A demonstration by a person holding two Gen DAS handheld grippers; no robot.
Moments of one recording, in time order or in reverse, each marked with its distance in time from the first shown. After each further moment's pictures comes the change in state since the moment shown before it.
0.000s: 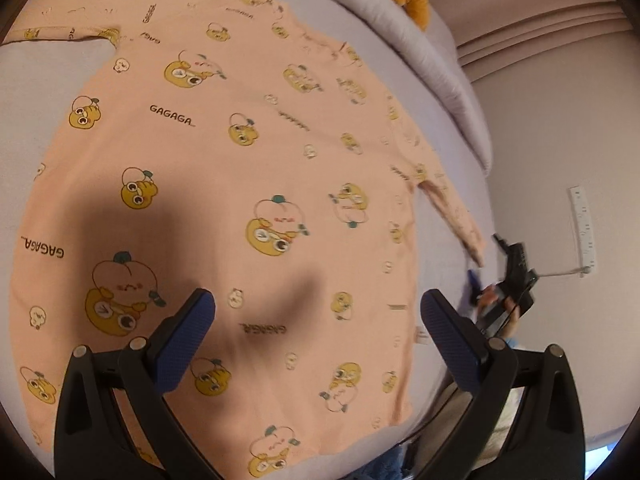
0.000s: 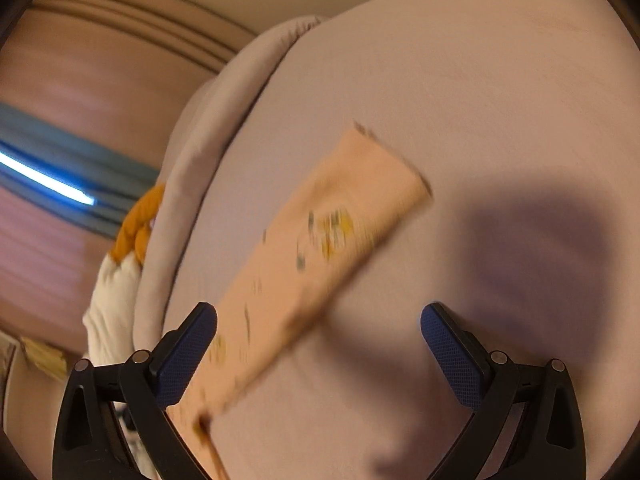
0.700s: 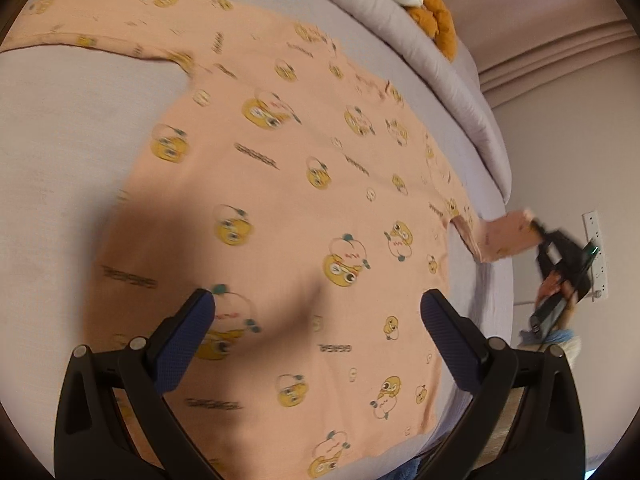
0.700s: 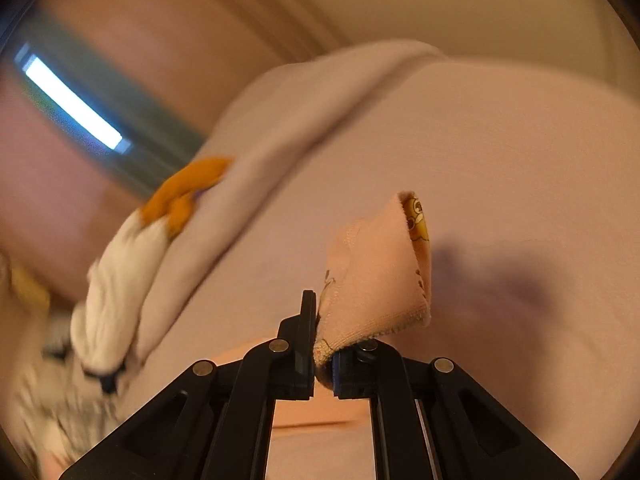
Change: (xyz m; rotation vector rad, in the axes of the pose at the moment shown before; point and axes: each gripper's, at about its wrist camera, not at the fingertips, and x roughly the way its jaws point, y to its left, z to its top) left arm -0.040 0.047 0.013 -0.042 -0.085 0.046; right arm -0.017 0.186 -0.032 -0.408 0.051 0.056
